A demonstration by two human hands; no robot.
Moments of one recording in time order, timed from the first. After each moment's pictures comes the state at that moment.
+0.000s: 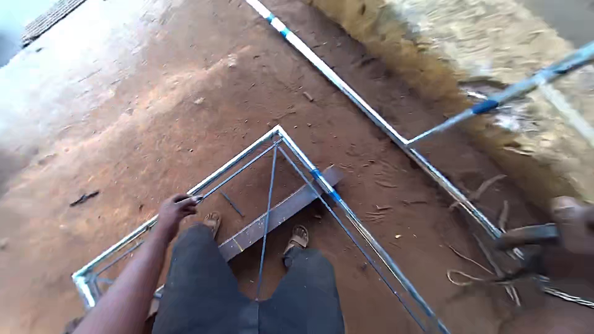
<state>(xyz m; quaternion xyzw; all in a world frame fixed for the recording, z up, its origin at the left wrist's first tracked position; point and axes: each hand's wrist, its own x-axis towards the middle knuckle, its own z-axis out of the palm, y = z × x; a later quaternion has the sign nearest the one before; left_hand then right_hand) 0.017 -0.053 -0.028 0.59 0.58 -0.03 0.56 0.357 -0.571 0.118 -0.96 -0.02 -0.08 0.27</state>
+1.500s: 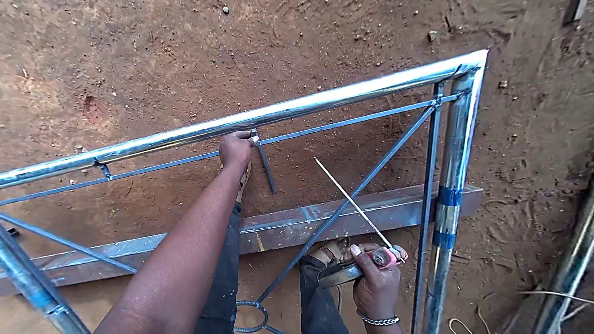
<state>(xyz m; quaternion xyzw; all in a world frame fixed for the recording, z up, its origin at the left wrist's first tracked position) 0.001 0.076 -0.489 0.48 0.71 -0.10 0.50 0.102 -0.249 -0.327 -0.80 0.05 0.33 0.50</state>
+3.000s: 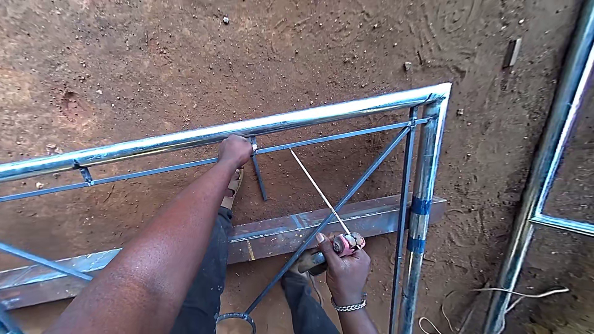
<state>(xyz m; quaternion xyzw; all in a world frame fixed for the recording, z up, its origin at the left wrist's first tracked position) 0.003 0.107 -0.504 0.58 0.58 -0.28 0.50 0.083 -0.186 -0.337 -0.88 -0.14 0.25 0.37</state>
